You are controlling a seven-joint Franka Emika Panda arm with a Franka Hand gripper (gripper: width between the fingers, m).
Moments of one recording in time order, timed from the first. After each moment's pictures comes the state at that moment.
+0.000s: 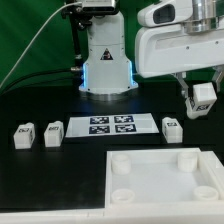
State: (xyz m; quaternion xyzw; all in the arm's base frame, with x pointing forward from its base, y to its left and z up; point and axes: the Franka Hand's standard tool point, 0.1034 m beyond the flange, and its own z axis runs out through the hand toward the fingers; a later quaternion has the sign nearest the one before) arm 0.491 0.143 0.123 -1.00 -0.05 -0.04 0.05
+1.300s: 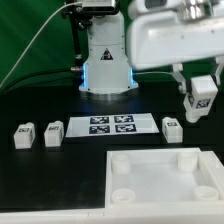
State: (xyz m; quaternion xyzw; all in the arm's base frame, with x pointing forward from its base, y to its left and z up) arm 0.546 0.114 0.163 -0.98 -0.06 -0.17 0.05
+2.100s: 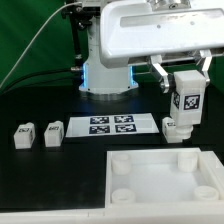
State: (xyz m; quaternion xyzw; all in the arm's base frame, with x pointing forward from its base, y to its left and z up) arm 0.597 0.089 0.168 -0.94 -0.07 -0.34 0.03
